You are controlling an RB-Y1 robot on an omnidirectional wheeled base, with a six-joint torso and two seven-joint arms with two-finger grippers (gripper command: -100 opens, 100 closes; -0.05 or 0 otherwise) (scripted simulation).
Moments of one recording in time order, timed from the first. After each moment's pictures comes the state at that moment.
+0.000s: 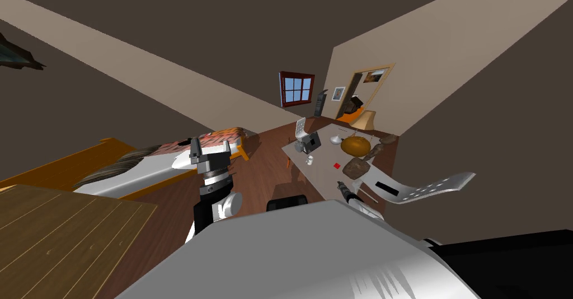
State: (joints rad) left arm 0.46 0.01 -0.03 -2.27 0.12 -0.54 0.12; right arm 0.19 -0.51 0.09 -0.76 2.26 0.04 0.67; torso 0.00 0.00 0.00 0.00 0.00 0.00
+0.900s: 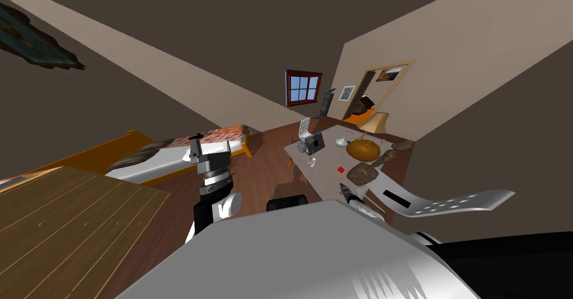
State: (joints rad) left arm 0.46 0.01 -0.03 -2.27 0.12 -0.54 0.12; right arm 0.15 -0.50 0.09 -0.64 2.27 0.08 0.61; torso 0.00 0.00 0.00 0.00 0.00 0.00
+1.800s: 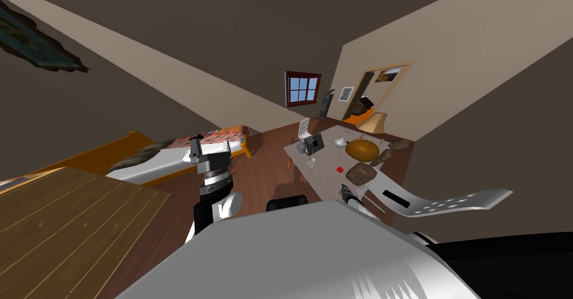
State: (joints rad) left arm 0.46 0.01 -0.03 -2.27 0.12 -0.54 0.12; right arm 0.14 -0.47 0.07 -0.63 2.03 0.08 0.50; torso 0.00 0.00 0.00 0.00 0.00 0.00
